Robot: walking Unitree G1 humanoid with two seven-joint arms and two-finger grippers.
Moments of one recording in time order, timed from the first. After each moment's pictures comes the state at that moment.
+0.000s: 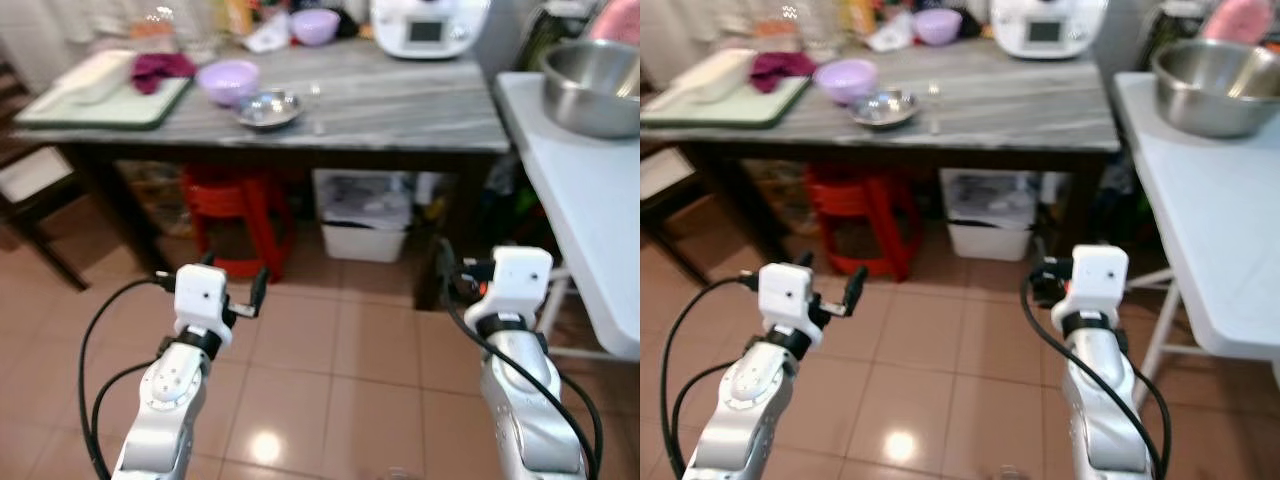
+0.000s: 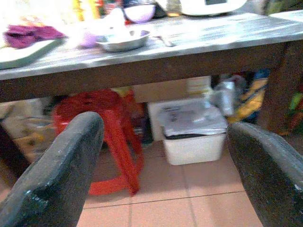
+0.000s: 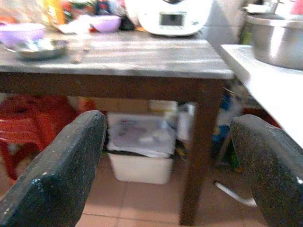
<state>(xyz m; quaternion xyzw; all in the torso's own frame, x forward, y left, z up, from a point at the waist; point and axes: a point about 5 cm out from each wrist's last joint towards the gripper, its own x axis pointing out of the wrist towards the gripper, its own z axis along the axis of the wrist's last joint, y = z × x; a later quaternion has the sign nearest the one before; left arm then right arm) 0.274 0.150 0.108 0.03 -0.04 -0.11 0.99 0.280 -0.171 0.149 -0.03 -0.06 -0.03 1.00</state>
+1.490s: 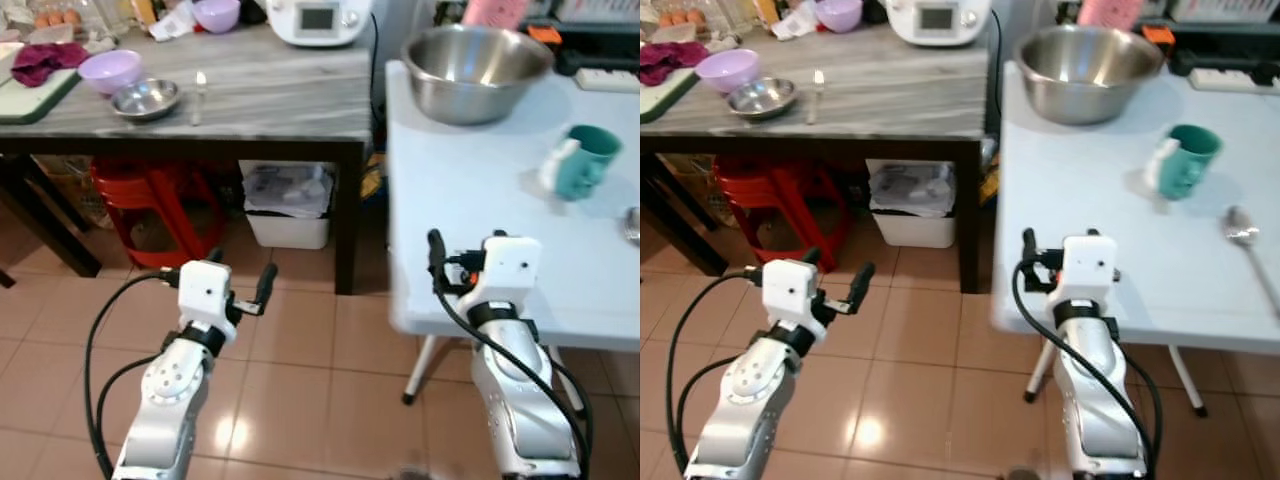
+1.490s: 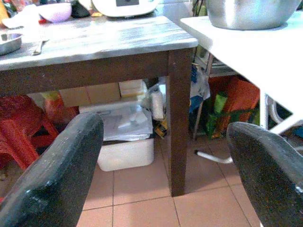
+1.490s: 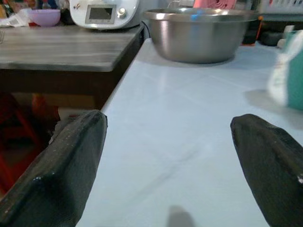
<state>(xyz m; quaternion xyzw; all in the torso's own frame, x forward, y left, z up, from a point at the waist) 0.275 0.146 0.110 0.02 -0.04 -0.13 0.99 0.285 -0.163 0.150 -0.03 -0.06 -0.02 1.00</state>
